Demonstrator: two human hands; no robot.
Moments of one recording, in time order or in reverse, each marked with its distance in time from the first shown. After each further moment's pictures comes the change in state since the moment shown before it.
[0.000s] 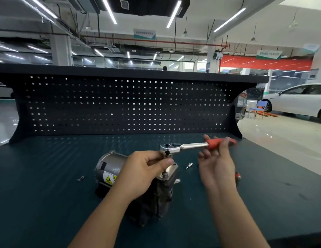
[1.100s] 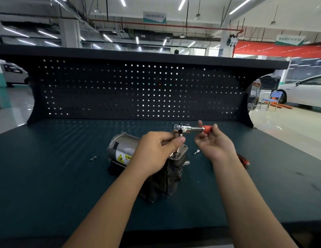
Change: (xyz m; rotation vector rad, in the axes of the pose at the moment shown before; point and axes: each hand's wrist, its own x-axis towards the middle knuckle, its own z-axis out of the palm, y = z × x) left_hand -0.001 -0.002 0.005 0.122 0.064 0.013; right_hand 0.017 0.008 0.013 0.088 0.159 0.350
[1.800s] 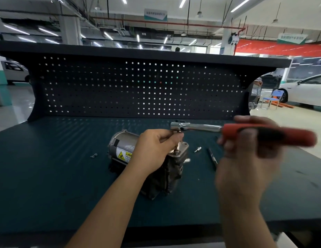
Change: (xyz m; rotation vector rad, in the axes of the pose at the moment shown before) left_hand -0.002 -0.004 0.002 -0.072 0.079 -0.035; right_hand -0.089 0.019 -0.012 -0.335 -0.417 -1.124
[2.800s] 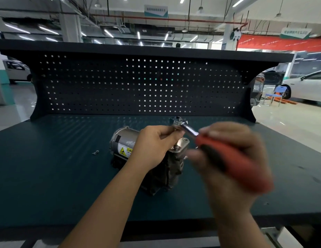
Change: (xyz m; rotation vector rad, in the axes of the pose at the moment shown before) left_hand -0.003 0.003 -0.002 -0.032 -0.031 0.009; right_hand -0.024 -0.013 0.004 -0.272 -0.424 -0.309
